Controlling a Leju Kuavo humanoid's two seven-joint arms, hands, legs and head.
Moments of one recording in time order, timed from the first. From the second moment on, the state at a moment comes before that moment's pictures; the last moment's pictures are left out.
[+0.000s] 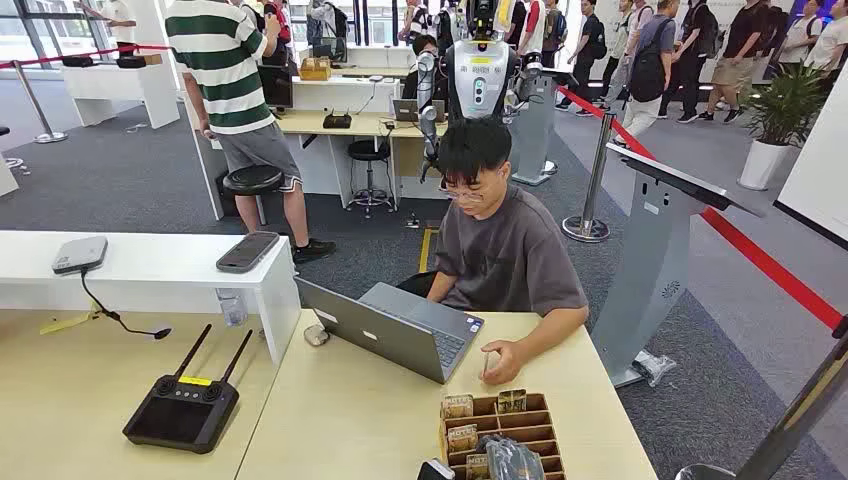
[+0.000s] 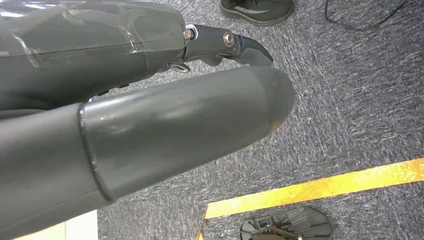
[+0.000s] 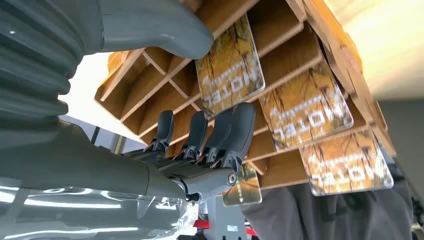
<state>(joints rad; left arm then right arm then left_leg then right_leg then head) -0.15 0.02 -0.85 -0.23 0.39 0.36 -0.19 -0.53 -0.10 0.76 -1.01 0.82 -0.25 0.22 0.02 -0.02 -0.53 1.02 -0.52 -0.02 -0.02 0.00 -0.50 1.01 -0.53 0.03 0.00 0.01</state>
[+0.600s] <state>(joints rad) -0.15 0.02 -0.86 -0.23 0.39 0.36 -0.19 -0.54 -0.10 0.78 -0.99 0.84 -0.24 0.23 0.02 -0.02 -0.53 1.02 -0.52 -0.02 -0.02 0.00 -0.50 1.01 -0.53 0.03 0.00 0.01</state>
